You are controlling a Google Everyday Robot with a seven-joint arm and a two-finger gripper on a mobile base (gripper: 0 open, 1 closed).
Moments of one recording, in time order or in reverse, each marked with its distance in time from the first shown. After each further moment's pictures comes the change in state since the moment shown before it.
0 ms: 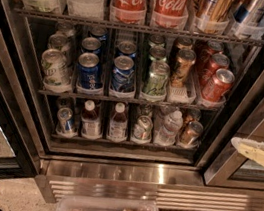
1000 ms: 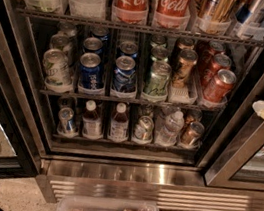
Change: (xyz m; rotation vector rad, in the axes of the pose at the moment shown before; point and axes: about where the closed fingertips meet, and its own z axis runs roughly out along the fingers) arm -0.031 -0.055 0.039 -0.057 -0.345 0.173
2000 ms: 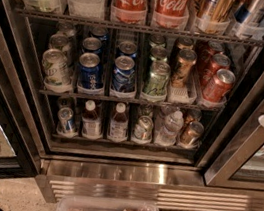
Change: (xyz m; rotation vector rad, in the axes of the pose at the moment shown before) arm -0.022 0.026 -0.019 -0.203 -0.046 0.122
